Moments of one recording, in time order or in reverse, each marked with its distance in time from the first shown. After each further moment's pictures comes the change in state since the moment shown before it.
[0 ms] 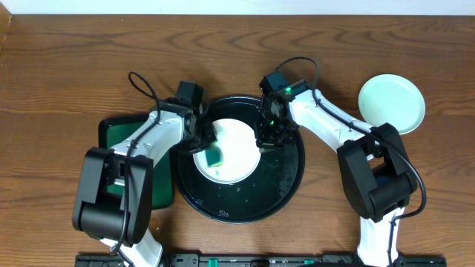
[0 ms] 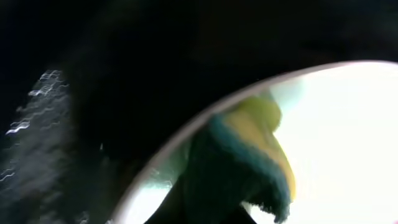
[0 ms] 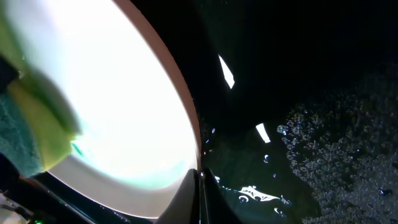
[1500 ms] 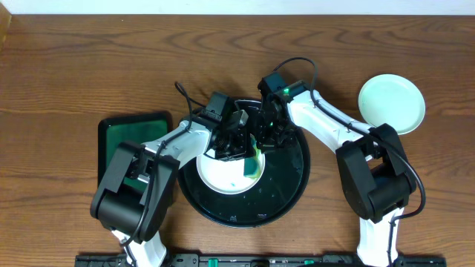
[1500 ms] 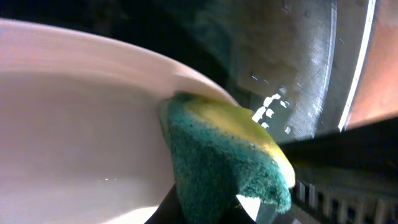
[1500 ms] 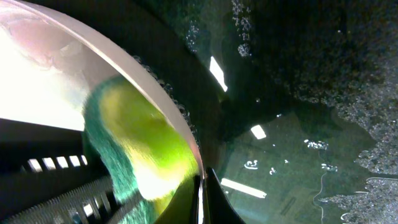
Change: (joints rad) left arm -0.189 0.059 -0.056 0.298 0.407 0.043; right arm 0.014 0.000 0.000 -0.015 0.044 0.000
